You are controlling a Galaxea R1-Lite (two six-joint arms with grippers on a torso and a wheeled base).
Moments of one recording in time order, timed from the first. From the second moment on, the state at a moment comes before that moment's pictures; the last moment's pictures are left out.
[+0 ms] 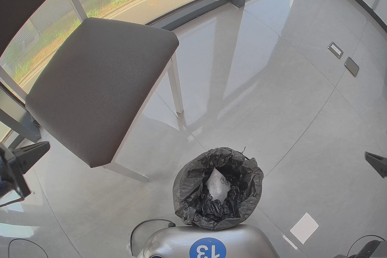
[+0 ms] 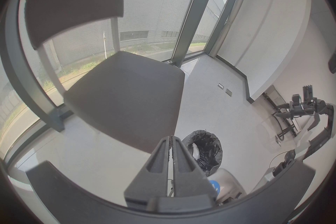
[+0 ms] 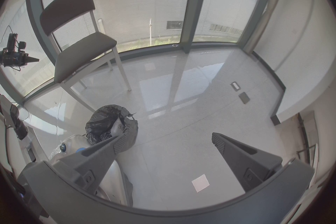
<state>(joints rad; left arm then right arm) -0.32 0.83 -0.63 0.05 -0.05 -0.12 0.26 0.83 -0.73 0.29 -0.18 -0.17</state>
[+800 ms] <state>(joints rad) -0.16 0.13 -1.03 1.04 0.11 -0.05 0.09 0.04 -0.45 0.46 -0.14 -0.02</state>
